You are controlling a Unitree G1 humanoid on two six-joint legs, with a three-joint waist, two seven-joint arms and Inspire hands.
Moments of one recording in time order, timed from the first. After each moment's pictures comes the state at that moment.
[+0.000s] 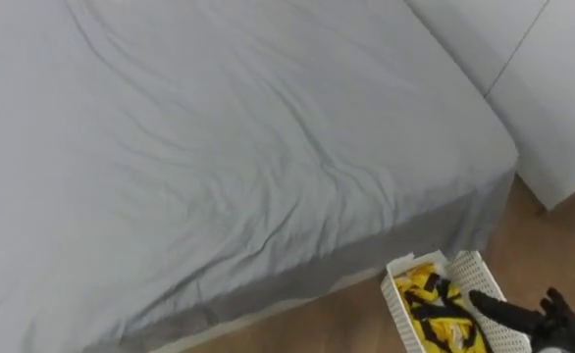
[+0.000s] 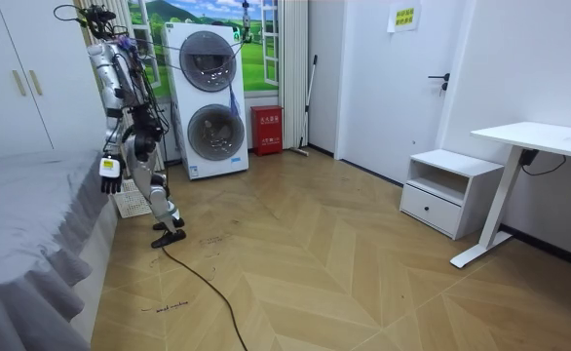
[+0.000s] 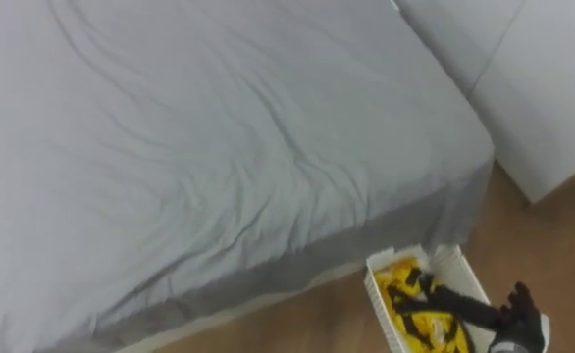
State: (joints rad) left arm 0.11 0.25 -0.25 1.10 -0.31 -0.09 -0.02; right arm 0.00 -0.36 -0.10 0.98 0.59 -0.15 -0.21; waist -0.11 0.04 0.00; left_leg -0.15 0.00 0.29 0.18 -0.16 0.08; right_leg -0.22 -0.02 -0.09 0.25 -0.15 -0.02
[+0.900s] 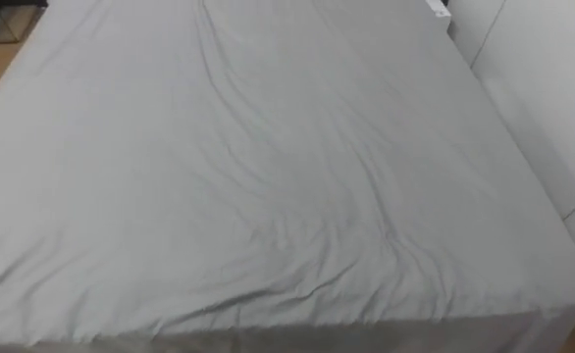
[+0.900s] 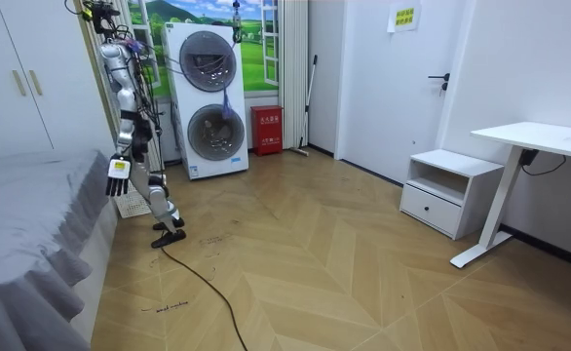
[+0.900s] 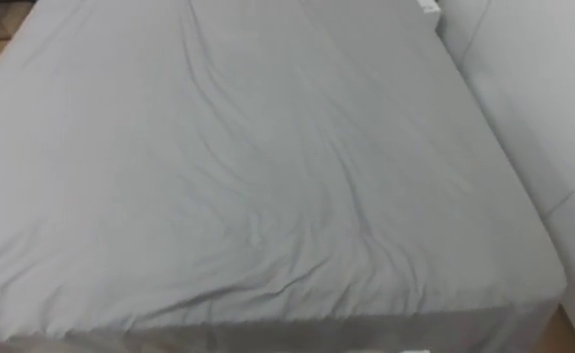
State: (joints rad) left arm 0.13 0.17 -0.07 1.12 -0.08 -0.10 0.02; right arm 0.06 -0.20 0.12 1.24 0.44 -0.07 -0.01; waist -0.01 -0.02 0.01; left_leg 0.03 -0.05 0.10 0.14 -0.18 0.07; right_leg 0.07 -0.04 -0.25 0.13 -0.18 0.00
